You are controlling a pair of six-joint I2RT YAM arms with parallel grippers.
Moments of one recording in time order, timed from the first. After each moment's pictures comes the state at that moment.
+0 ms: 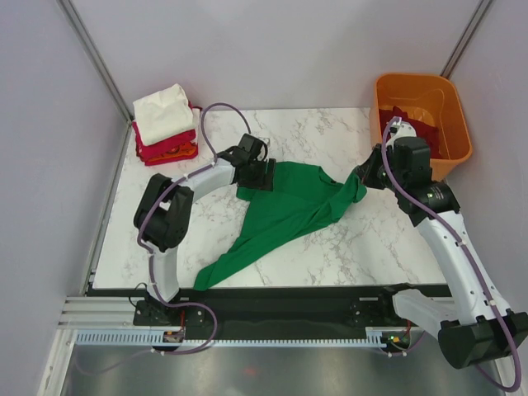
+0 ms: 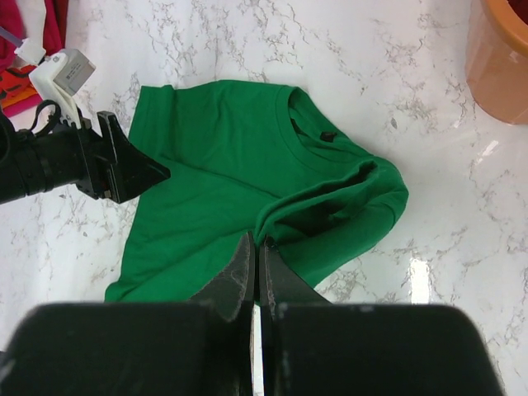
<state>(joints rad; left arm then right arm) -0.53 1.98 1.42 -0.41 0.06 -0.29 0.21 1.05 1.13 -0.62 -0.06 0.42</state>
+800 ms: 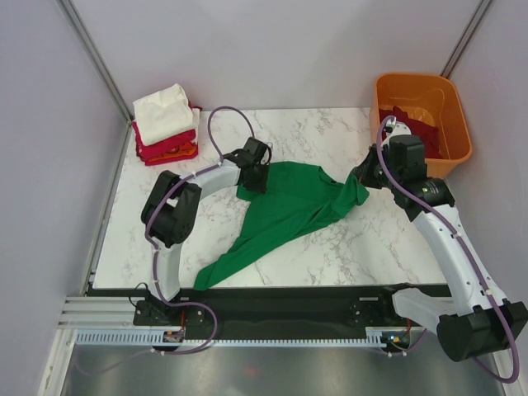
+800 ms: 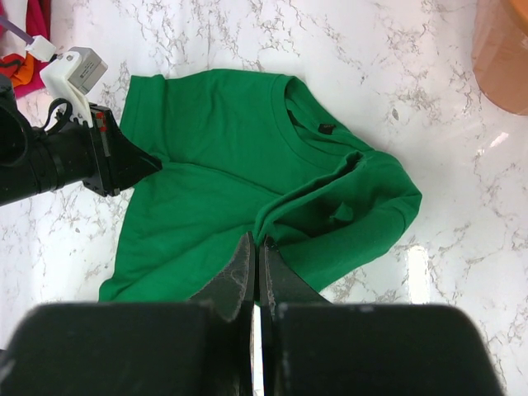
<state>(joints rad) -0.55 2.05 1.45 -0.40 0.03 -0.29 0.21 1.10 1.13 -0.62 -0.07 0.41</state>
